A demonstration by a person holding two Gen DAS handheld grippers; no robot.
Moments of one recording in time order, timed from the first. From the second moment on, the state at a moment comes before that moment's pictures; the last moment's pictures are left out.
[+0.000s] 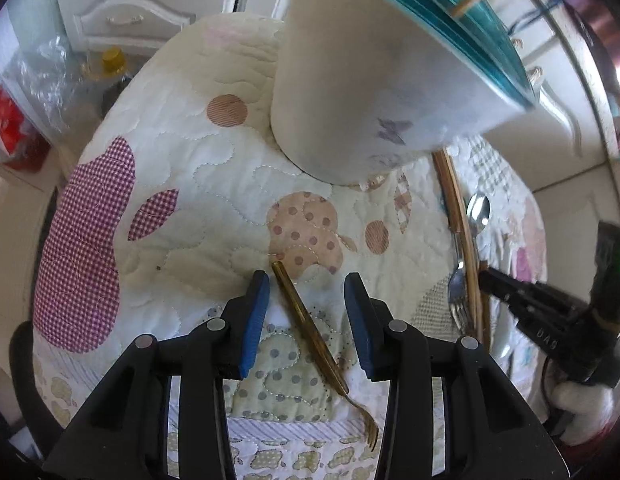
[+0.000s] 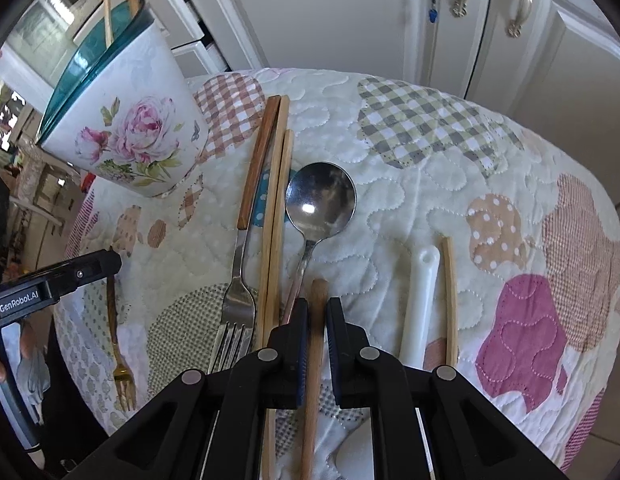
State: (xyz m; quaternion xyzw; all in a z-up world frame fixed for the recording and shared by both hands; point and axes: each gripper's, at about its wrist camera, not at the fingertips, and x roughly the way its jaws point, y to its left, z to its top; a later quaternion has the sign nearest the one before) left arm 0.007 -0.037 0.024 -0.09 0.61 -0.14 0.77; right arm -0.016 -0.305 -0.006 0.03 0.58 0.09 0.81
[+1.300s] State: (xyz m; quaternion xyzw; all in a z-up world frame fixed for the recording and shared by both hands) left arm -0.018 0.015 0.230 -0.09 0.44 -0.25 0.86; right arm -0.066 -0.303 0.227 0.06 0.36 0.22 0.91
